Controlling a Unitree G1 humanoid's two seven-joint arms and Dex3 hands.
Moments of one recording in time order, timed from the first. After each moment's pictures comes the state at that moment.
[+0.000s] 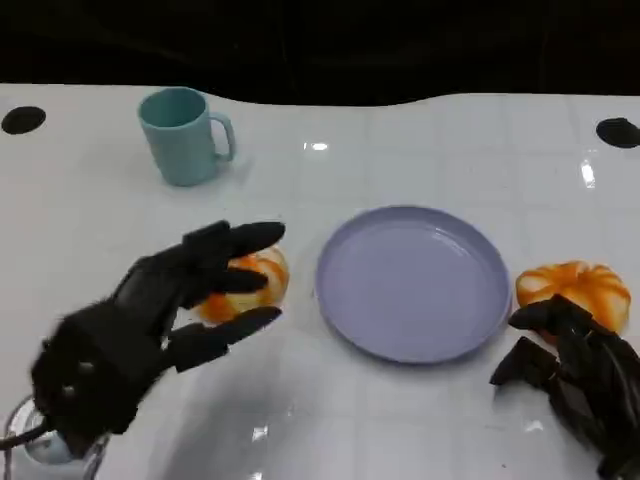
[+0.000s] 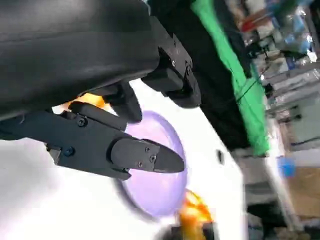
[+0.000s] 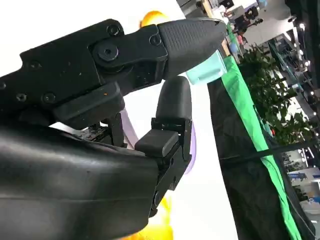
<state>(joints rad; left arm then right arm) -0.05 0.17 -0.06 -0.17 0.18 0.00 -0.29 -0.24 -0.01 -0.26 0.79 0.39 -0.28 0.65</state>
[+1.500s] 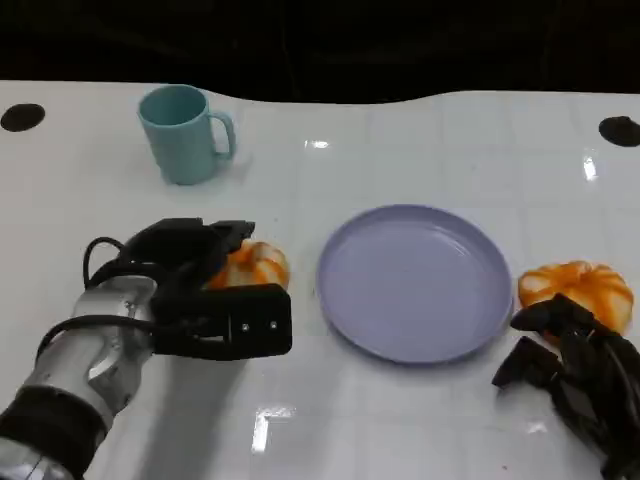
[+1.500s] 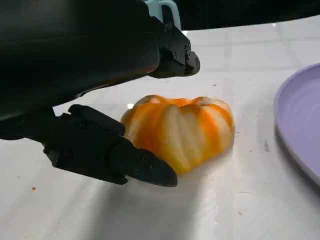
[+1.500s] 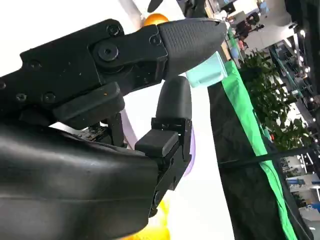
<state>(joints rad) -0.62 0.26 -0.44 0.71 0.75 -0.01 -0.09 -0.24 -0.02 -0.26 0.81 0.39 -0.30 0.67</state>
